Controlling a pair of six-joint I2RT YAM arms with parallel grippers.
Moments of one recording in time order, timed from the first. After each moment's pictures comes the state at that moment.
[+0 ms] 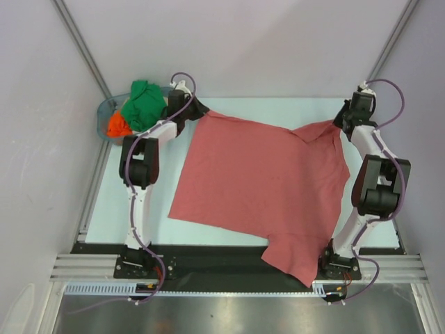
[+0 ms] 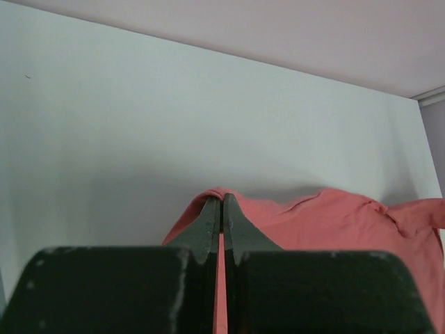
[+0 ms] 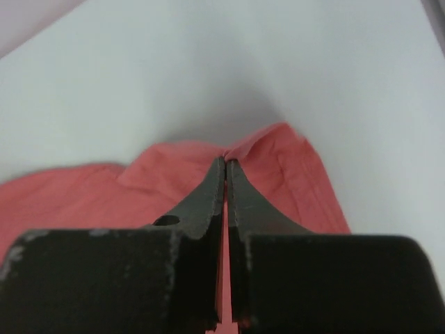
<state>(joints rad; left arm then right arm) -0.19 2.35 1.79 0.20 0.29 -0.57 -0.19 1.88 1.44 -0.10 0.04 0.30</state>
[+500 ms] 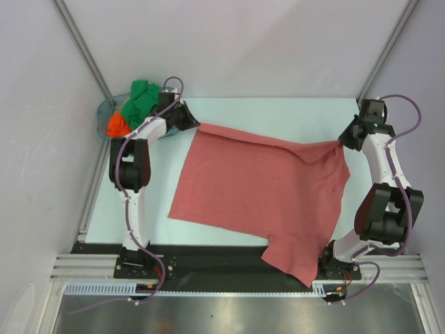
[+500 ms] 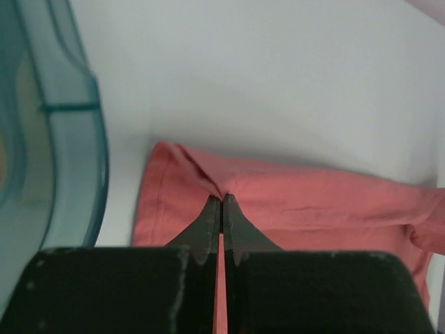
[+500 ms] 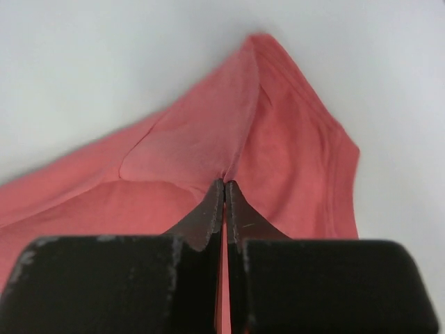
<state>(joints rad) -0.14 2.26 1.74 -0.15 0.37 -0.55 -0.21 1.58 1.37 -0.58 0.06 0.47</state>
